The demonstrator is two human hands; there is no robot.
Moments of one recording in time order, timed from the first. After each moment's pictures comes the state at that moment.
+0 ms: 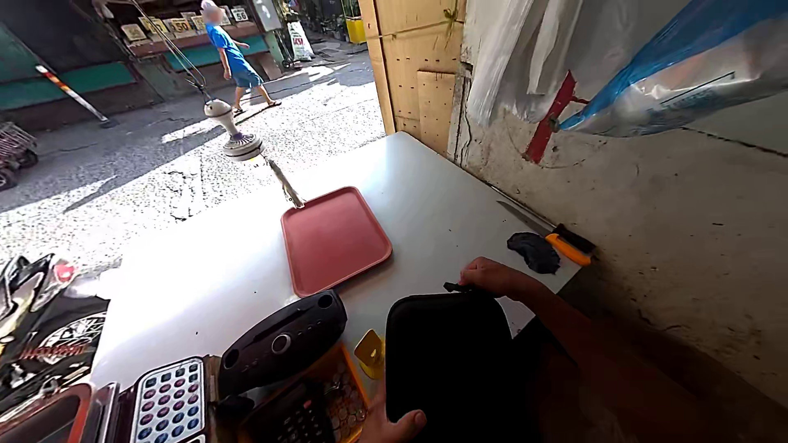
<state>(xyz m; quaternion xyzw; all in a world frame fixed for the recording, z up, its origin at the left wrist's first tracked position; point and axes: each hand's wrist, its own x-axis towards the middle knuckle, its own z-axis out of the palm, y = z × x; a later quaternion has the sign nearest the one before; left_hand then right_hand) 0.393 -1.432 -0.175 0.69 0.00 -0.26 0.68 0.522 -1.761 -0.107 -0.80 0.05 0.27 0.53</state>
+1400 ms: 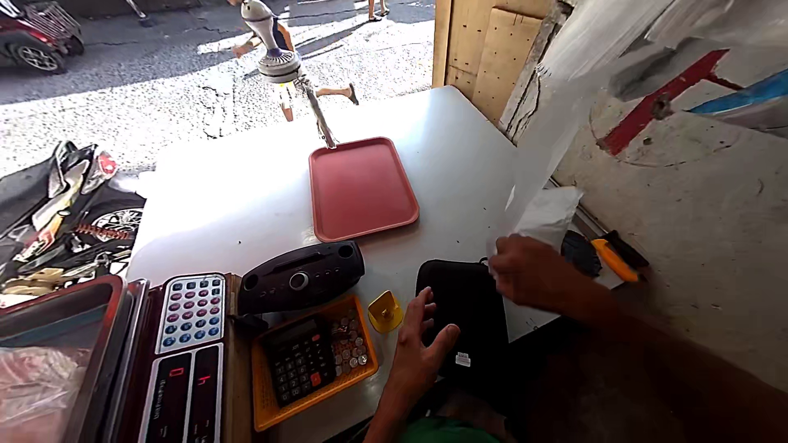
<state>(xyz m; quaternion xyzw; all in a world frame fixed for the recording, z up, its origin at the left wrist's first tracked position) 0.436 -1.489 -0.172 0.73 -0.04 -0.10 0.67 0.523 -1.738 -0.086 -0.96 -0.24 0.13 0.08</state>
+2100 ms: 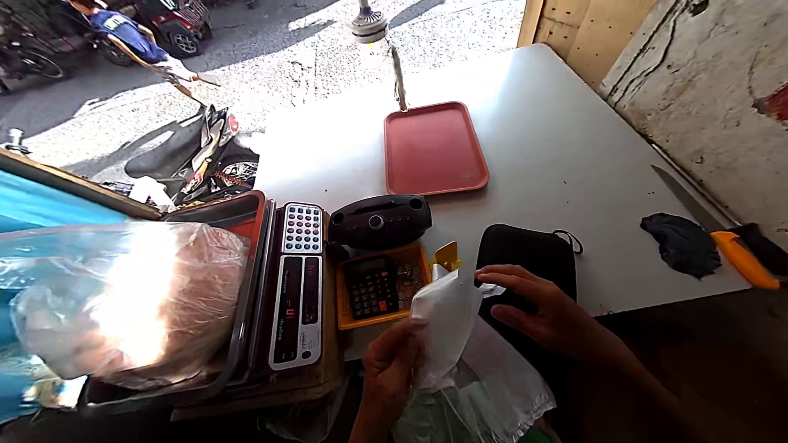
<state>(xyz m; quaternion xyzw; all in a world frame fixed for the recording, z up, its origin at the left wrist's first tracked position) 0.311 -1.371 -0.143 0.58 -0.08 0.09 0.80 0.421 -1.633 -0.135 -0.76 -0.36 0.04 0.54</state>
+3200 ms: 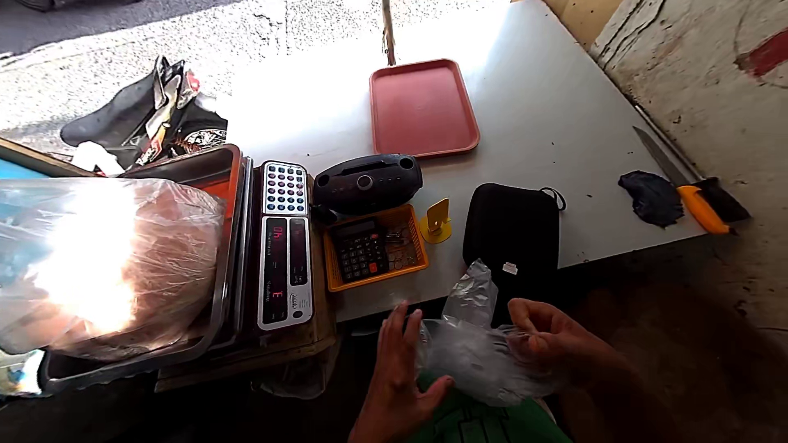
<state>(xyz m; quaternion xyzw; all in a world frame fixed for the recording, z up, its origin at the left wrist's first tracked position) 0.226 -1.363 -0.188 0.90 -0.10 0.00 0.42 0.318 -1.640 -0.142 -0.43 -0.18 0.36 0.81</state>
